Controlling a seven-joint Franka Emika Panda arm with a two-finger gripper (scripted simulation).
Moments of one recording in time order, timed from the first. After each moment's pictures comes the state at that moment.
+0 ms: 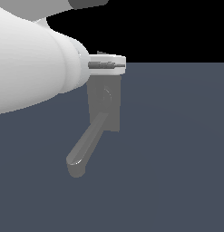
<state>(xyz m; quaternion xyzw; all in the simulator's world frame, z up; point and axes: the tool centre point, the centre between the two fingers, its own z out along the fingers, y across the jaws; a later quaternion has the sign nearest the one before) -0.048 0.056 0.284 0.08 0.72 -0.07 0.69</state>
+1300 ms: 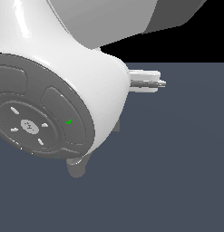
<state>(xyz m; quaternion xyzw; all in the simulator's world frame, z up) -0.066 -0.015 0.256 0.08 0.72 -0.07 0.69</state>
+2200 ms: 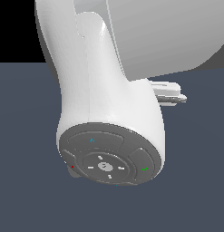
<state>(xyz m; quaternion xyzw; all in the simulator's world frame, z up) -0.067 -0.060 0.234 0.09 0.70 -0.07 0.70</state>
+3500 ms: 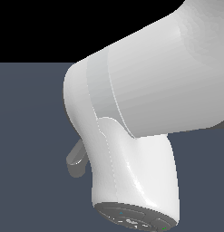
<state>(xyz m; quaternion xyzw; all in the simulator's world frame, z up) -0.075 -0.091 0.191 0.11 0.68 -0.08 0.72</state>
